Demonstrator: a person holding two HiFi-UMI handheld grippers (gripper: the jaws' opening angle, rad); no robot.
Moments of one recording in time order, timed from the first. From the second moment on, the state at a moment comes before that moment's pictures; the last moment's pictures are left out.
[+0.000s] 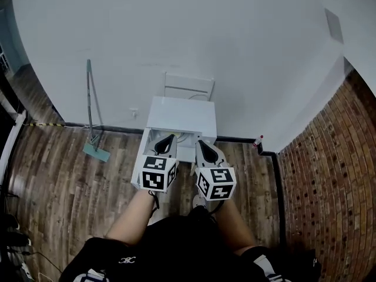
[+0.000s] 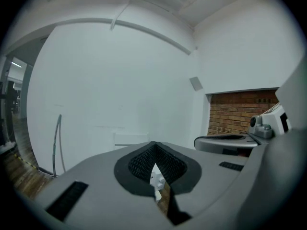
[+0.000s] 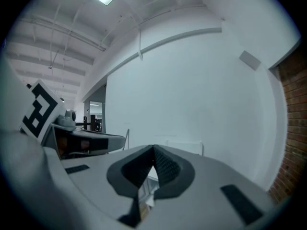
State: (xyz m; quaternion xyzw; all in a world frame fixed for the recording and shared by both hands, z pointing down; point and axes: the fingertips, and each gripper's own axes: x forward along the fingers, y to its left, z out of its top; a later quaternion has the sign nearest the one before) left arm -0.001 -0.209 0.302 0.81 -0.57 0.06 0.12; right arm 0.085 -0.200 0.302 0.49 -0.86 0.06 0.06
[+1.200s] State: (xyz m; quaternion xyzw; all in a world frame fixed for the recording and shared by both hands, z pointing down) left arm -0.031 -0.292 0.470 0.65 -0.69 -0.02 0.32; right arm 0.036 -0.359 0.501 0.22 -0.92 -0.04 0.32
